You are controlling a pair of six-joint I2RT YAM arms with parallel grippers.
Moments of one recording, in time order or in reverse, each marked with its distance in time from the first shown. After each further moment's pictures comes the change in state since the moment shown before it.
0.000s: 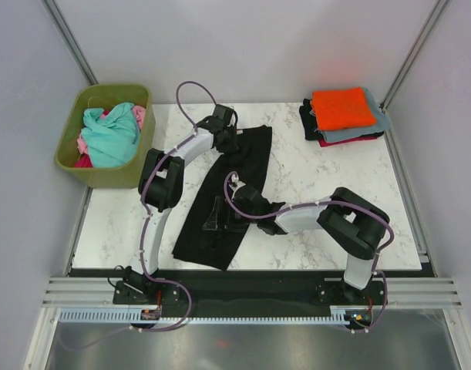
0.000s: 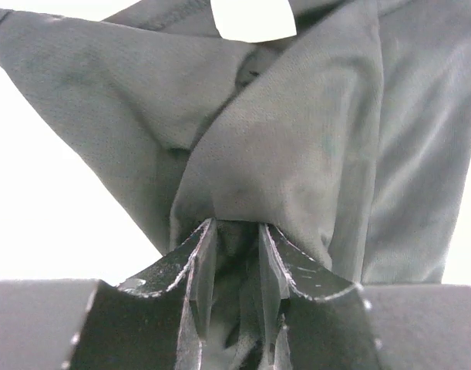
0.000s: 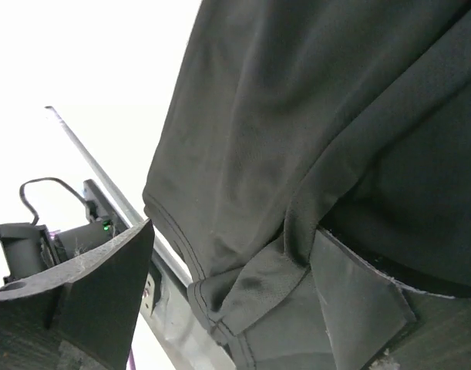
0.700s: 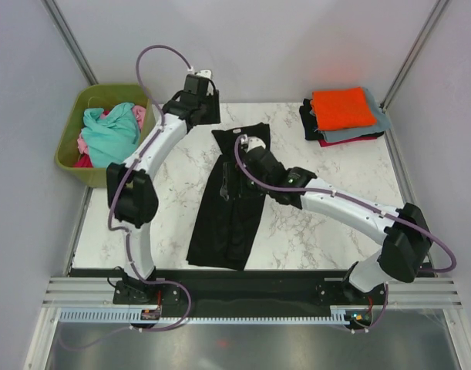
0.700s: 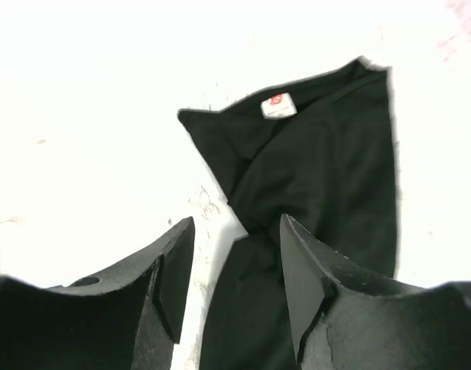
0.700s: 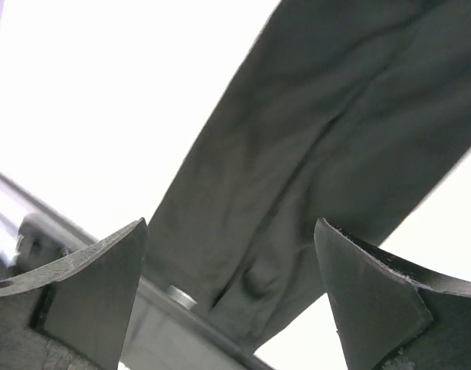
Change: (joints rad) left arm 0.064 -0.266 0.042 -0.137 -0.111 0.135; right arm -0.025 -0.311 0.372 -0.773 0.317 -0.338
